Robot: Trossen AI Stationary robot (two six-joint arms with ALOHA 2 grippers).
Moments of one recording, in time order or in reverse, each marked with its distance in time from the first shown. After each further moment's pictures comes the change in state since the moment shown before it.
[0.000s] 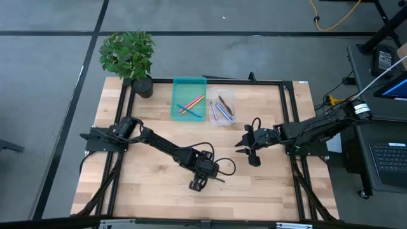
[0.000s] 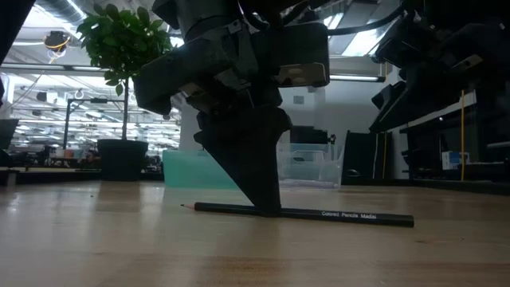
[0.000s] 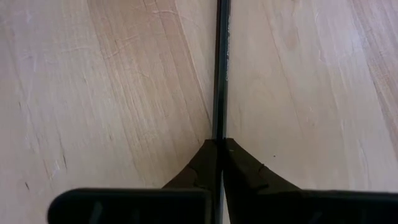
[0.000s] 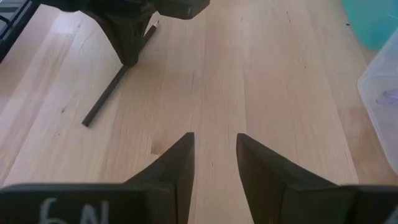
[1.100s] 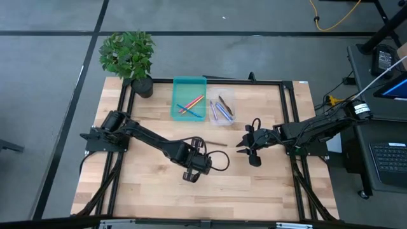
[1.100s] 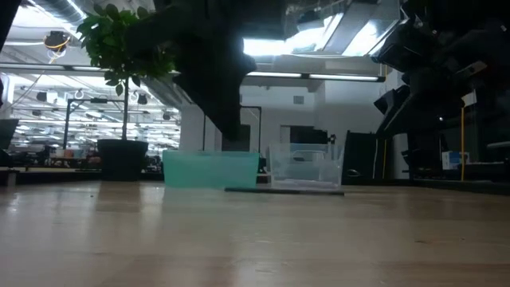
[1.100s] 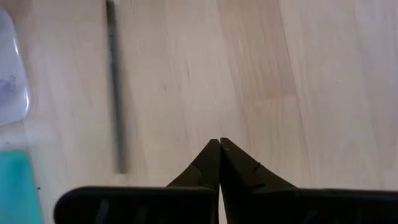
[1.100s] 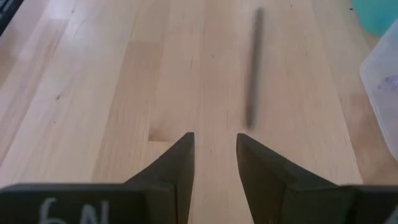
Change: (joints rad) left arm -0.005 -0.191 -0.001 -0.246 -0.267 -0.032; right arm 0.001 0.000 0.000 -0.041 0.001 0.002
